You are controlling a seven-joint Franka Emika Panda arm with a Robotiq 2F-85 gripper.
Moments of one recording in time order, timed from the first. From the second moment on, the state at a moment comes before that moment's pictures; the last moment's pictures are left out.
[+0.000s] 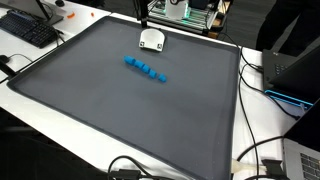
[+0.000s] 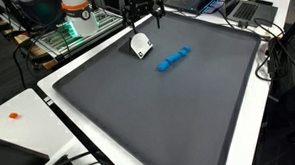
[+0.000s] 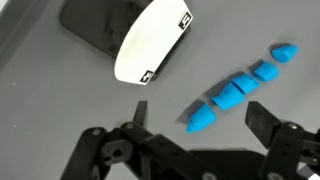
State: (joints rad) arm 0.00 -0.16 0.01 -2.62 0.19 2.60 0.61
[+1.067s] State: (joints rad) arm 0.02 -0.23 0.07 -2.59 0.06 2.56 0.17
